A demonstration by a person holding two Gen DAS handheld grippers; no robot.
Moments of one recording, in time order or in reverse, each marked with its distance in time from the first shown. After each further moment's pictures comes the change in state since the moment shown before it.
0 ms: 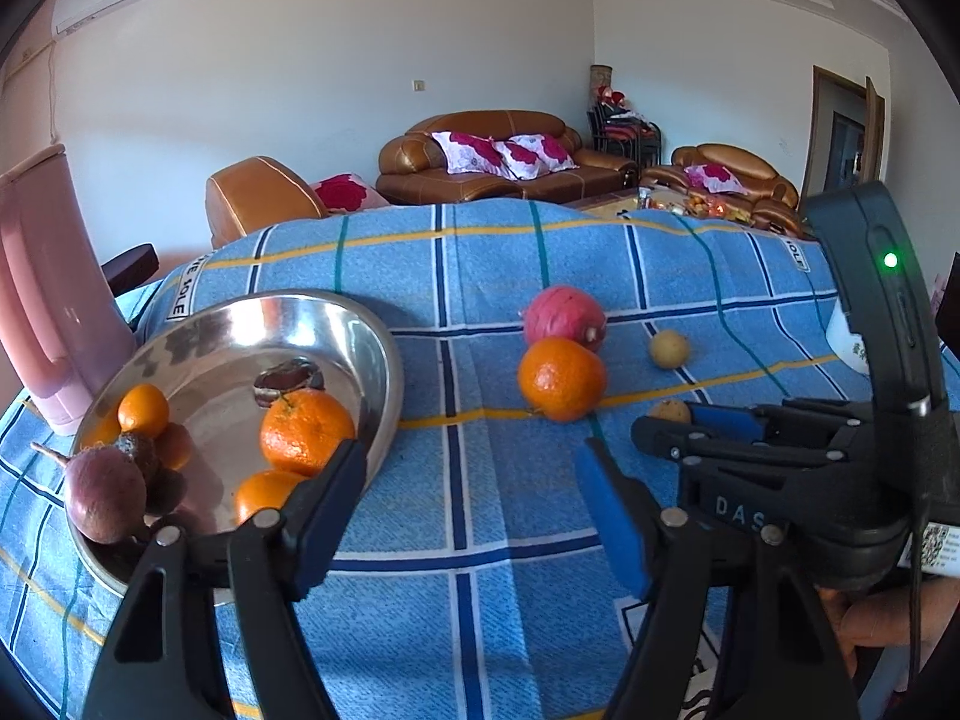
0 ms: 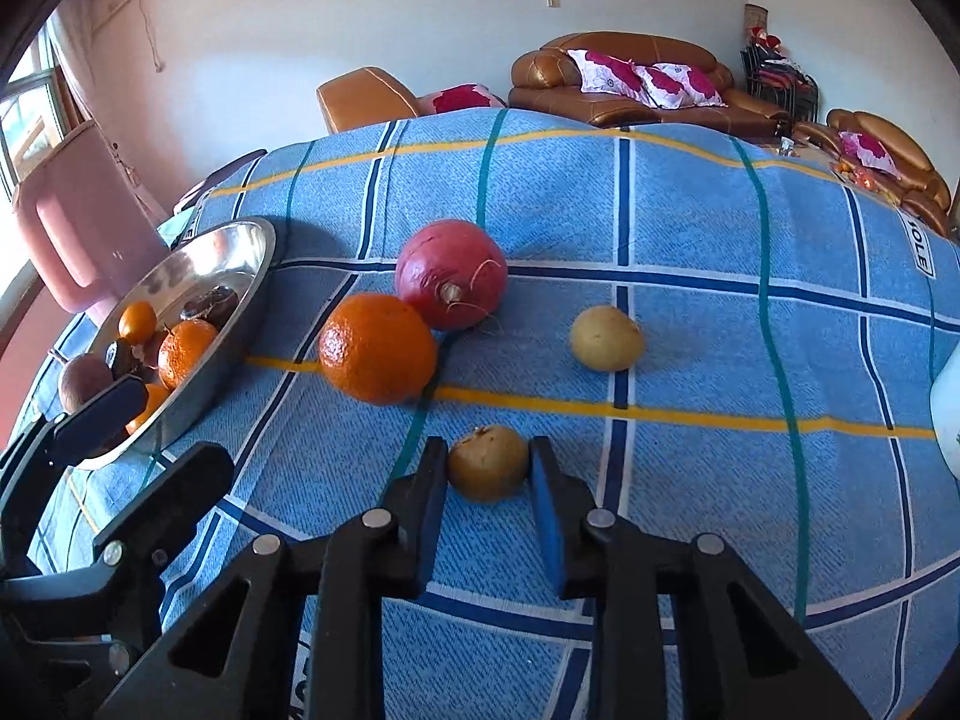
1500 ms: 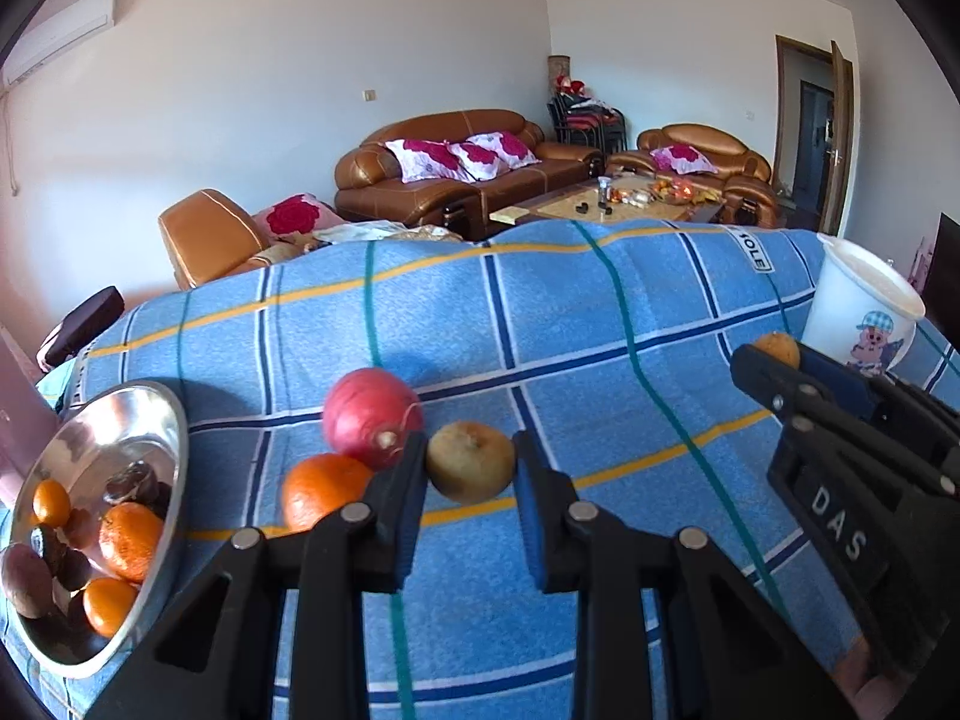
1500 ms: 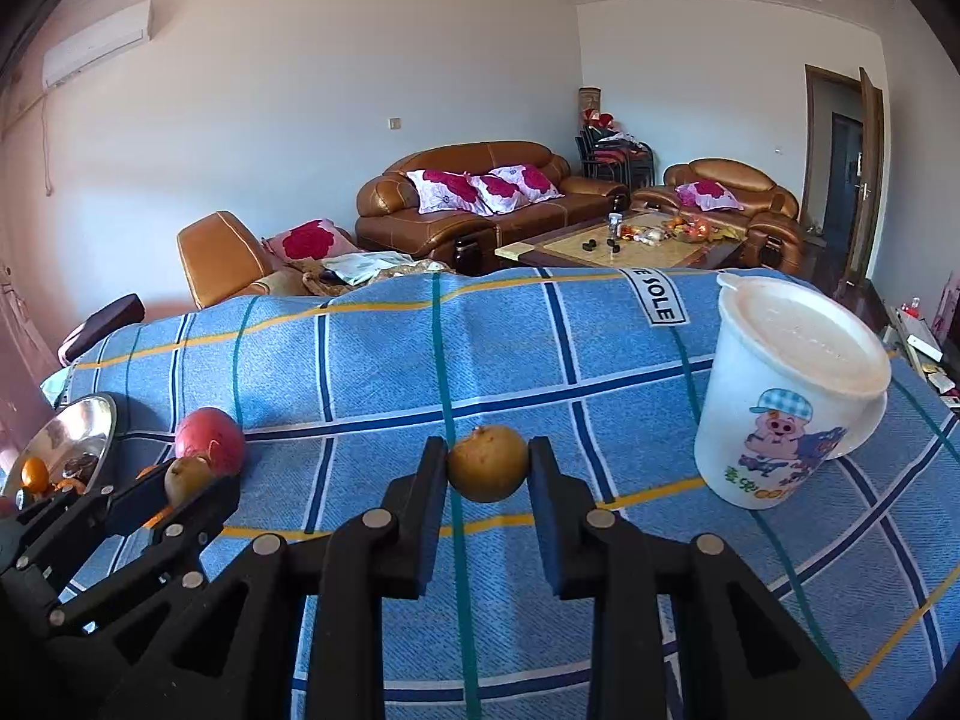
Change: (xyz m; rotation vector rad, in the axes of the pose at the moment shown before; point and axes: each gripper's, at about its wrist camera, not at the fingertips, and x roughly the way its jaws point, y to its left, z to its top) left arm 0.048 -0.101 0.040 0.093 -0.015 -0.017; right arm -0.075 -0.092 0.000 0.171 -0.324 -0.312
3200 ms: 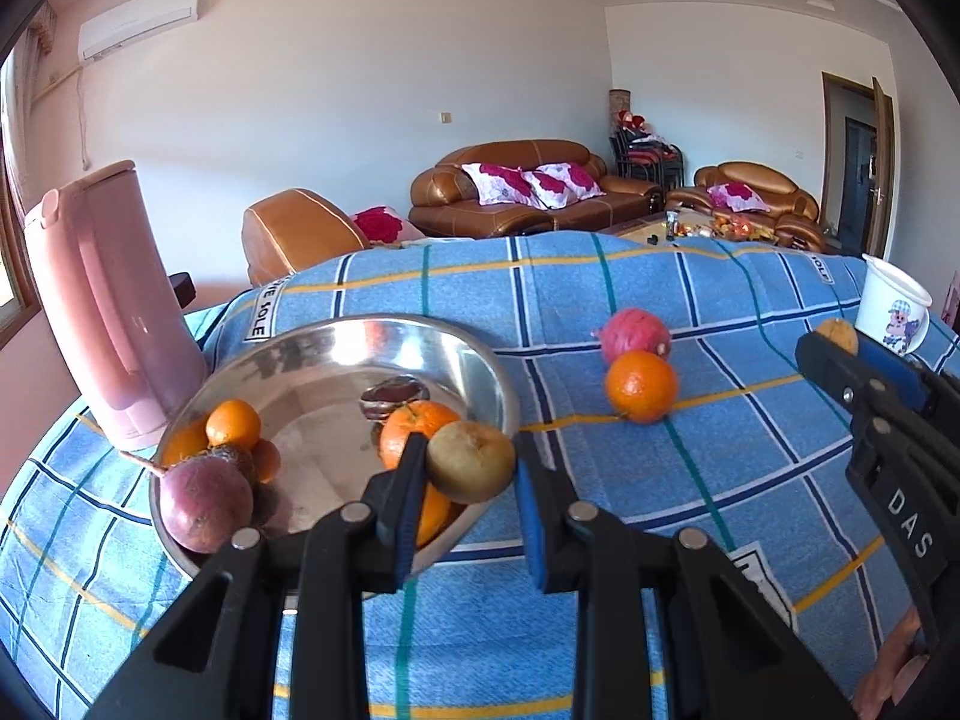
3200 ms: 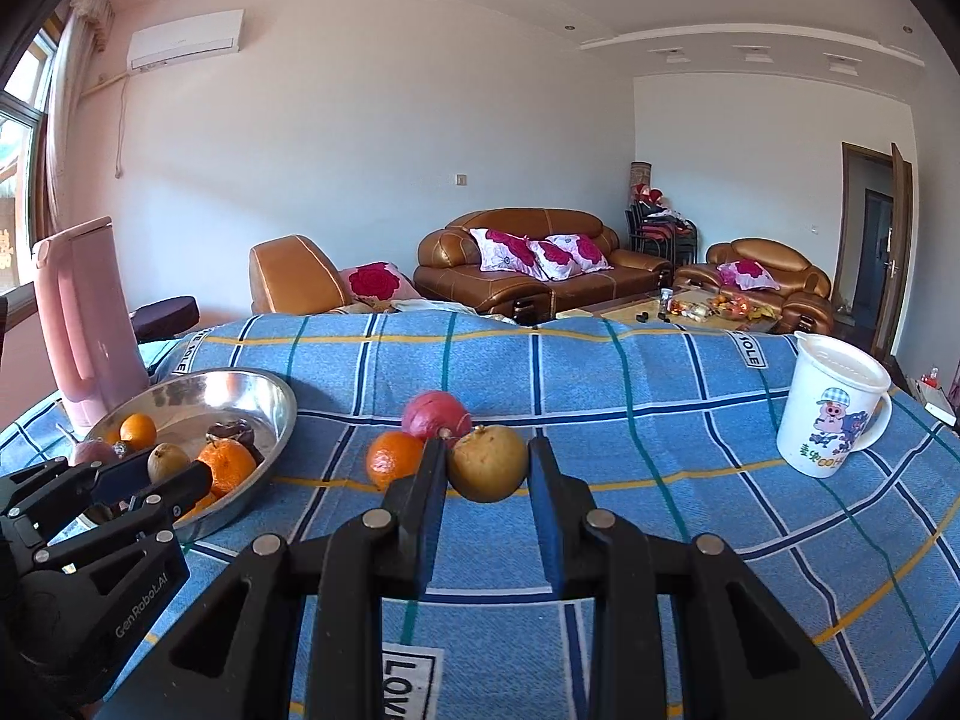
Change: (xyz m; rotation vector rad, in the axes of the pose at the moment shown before) left arm -0.078 0.141 -0.058 -0.076 -0.069 0.106; right arm -0.080 0.136 -0.047 -0.118 -0.166 0.062
